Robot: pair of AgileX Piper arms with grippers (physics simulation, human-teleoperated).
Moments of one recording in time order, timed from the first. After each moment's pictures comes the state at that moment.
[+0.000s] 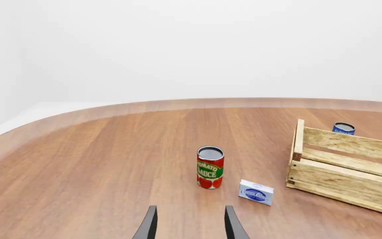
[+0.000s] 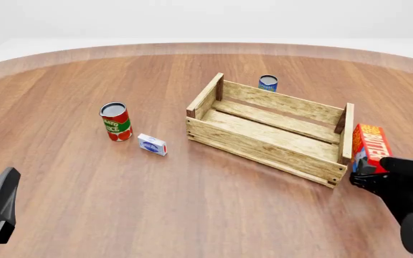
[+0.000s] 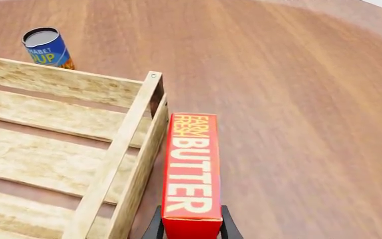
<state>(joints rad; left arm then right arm) 0.00 0.00 0.00 0.00 0.00 -0.25 1.88 -0.23 -1.21 -0.03</state>
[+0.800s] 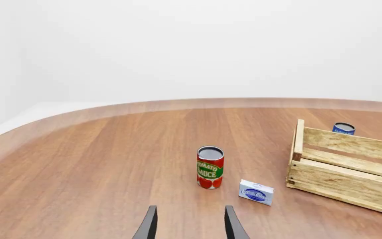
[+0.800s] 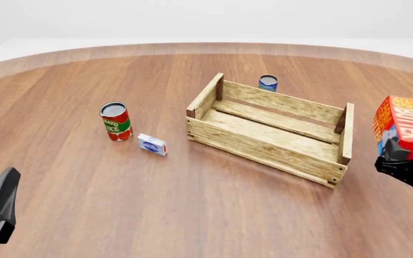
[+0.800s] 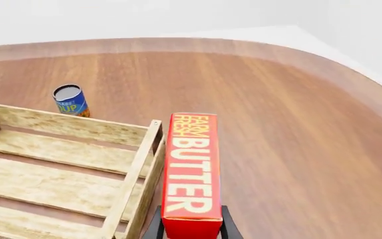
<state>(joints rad) 0.00 0.00 0.00 0.00 0.00 -0.27 1.32 -0.15 -0.88 -0.03</state>
